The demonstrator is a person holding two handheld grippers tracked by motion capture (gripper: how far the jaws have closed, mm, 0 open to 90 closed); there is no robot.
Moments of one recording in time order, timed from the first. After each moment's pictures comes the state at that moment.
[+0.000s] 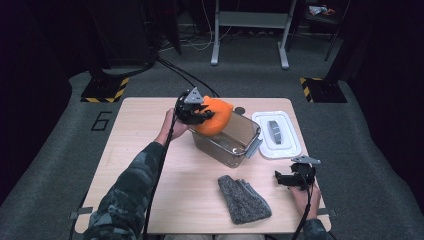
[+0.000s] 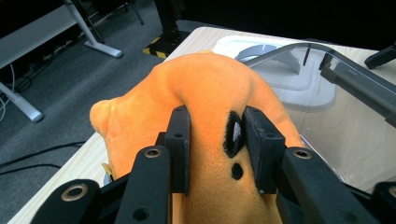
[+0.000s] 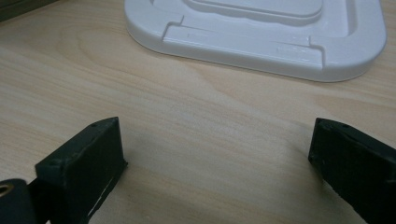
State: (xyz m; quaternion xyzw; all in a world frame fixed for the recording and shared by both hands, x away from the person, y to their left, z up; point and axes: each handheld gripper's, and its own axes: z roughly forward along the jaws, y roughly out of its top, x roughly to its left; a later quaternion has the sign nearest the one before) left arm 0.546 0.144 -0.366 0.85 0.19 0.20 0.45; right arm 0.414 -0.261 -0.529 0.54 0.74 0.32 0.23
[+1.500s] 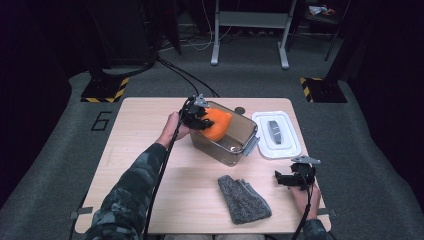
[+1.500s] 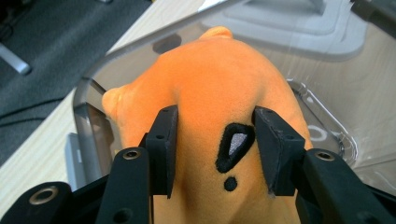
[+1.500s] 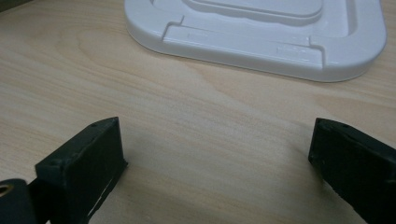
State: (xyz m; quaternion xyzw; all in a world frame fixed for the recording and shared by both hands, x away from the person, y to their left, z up) left arm 0.562 0.131 -0.396 0.89 0.22 0.17 0.35; right arm 0.414 -0.261 -0.529 0.54 0.74 0.32 0.23
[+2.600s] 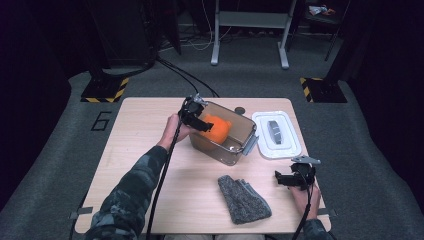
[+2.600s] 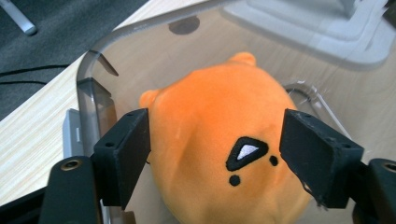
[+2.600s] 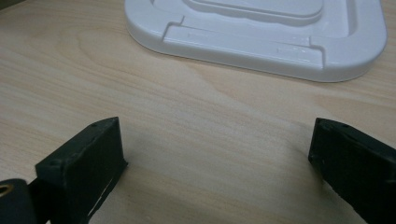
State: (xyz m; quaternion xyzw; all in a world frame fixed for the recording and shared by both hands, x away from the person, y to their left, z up) left arm 0.563 0.136 -0.395 0.87 0.30 0.15 0.35; right arm 0.415 -0.260 -0.529 0.55 0.74 0.32 0.23
